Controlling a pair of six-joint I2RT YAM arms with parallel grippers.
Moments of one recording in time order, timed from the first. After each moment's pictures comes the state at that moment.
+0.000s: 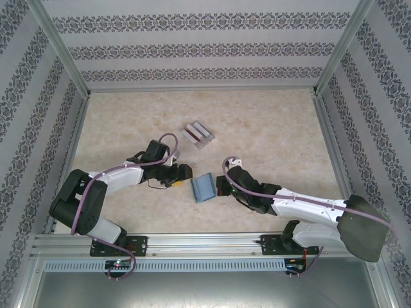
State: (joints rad) left arm -0.43 1.51 0.70 -0.20 0.62 -0.71; right arm 0.93 1.17 0.50 -0.04 0.18 0.76
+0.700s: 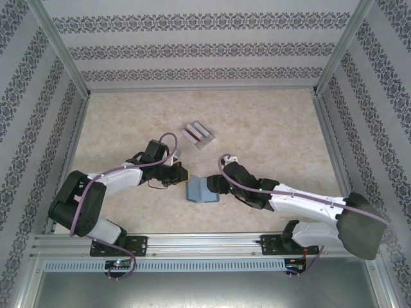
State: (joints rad) left arm -0.43 1.49 0.68 -0.15 0.67 -0.71; right arm 0.93 1.17 0.59 -0.15 0.14 0.71
